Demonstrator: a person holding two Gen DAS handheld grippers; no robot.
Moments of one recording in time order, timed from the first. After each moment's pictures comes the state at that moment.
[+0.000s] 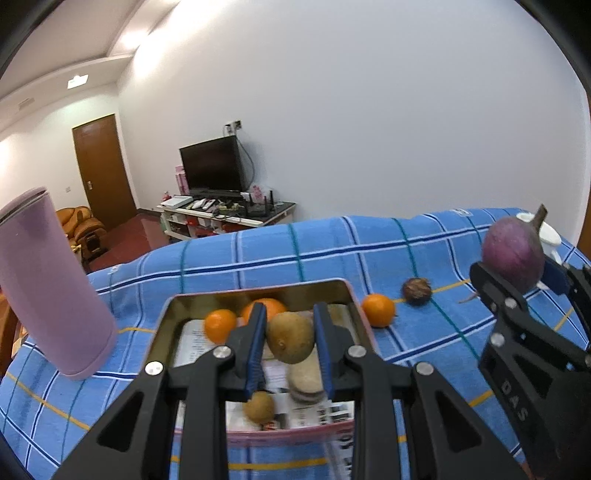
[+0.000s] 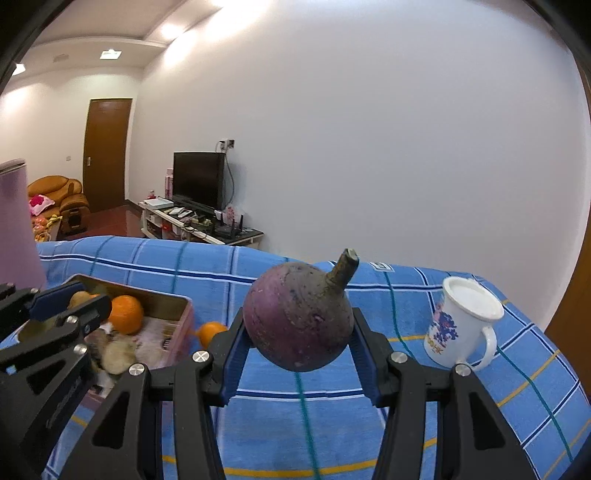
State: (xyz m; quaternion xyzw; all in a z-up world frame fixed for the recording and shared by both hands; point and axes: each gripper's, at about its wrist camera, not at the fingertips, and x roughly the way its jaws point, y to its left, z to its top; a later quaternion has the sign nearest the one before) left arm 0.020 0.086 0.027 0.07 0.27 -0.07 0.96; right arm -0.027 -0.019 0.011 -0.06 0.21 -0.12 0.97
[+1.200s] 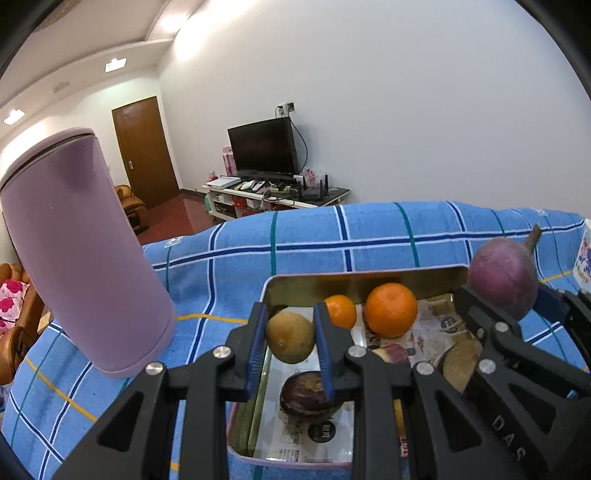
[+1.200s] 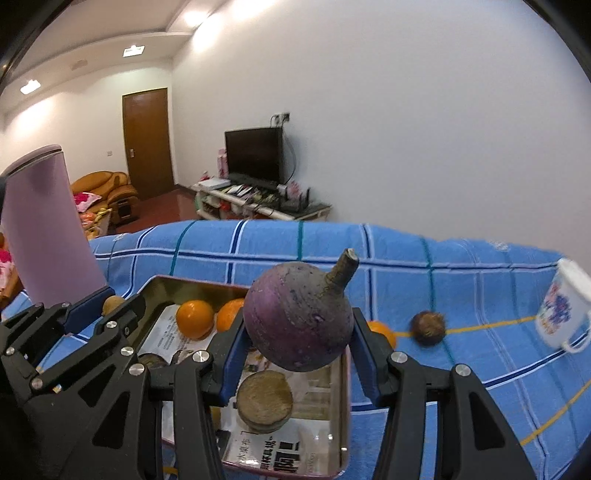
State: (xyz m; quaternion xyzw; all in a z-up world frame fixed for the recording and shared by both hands) left arm 0.062 0.162 -0.003 0.06 0.29 0.02 0.95; right arm 0.053 0.070 -0.026 0.00 0.28 -0.01 0.96
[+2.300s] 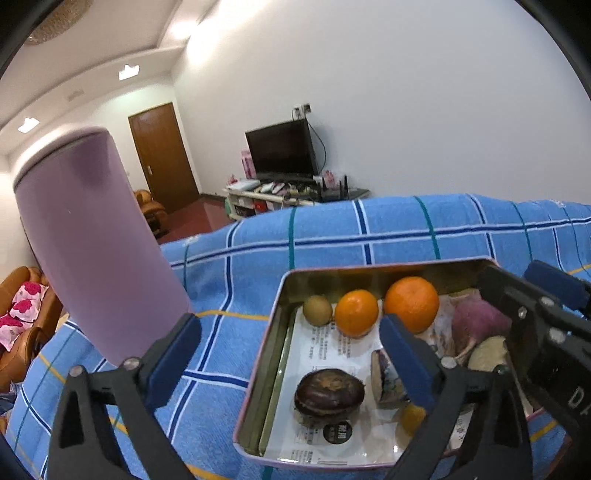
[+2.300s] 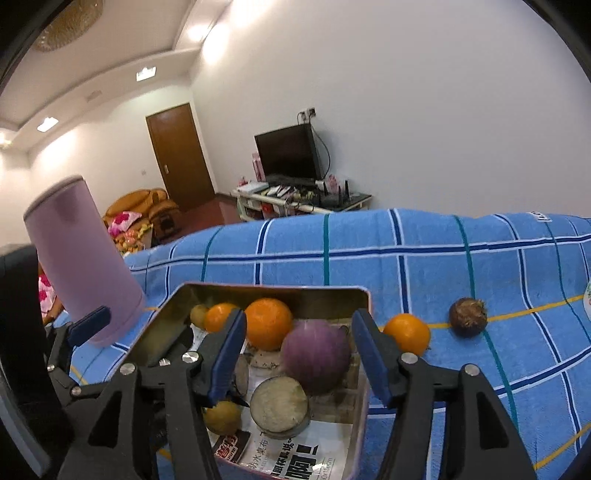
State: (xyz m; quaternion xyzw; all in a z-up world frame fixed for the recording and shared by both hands) left arm 0.060 0.162 -0.009 0.08 0.27 0.06 0.96; right arm 0.062 0.046 -0.034 0.07 0.27 0.07 0.96
